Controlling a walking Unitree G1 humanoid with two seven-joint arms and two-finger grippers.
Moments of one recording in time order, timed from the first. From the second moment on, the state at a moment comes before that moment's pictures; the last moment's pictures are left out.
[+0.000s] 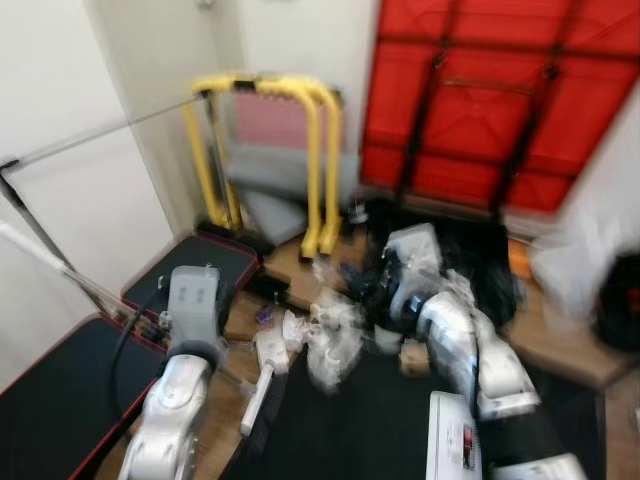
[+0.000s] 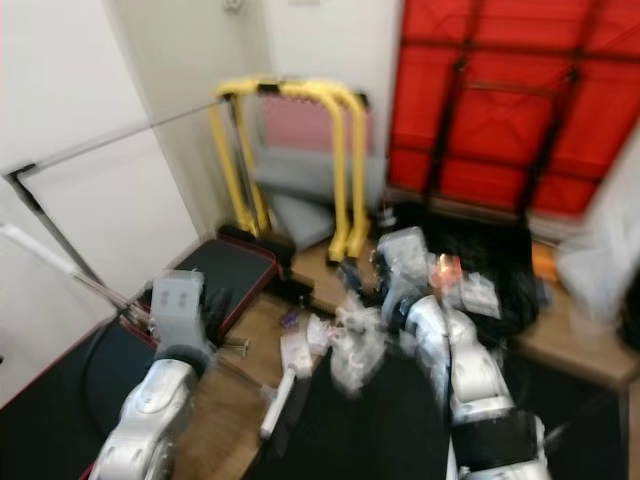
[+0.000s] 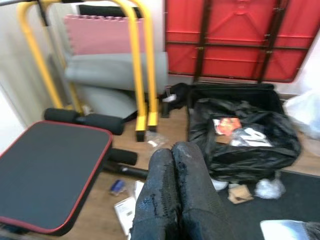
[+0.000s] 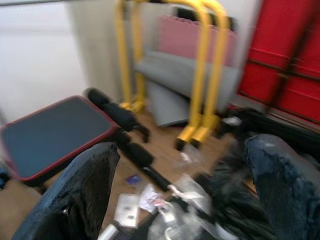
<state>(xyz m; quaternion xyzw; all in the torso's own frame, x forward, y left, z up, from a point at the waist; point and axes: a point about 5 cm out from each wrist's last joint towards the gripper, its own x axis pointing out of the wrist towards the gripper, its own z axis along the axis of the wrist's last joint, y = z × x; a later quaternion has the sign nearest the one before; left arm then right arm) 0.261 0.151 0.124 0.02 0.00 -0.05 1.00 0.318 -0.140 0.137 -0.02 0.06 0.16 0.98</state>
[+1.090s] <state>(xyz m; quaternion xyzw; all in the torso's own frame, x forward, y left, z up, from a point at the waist) 0.256 0.164 0.122 0.01 0.00 -0.02 1.00 0.321 -0.129 0.147 -0.03 0.02 0.19 0.98</state>
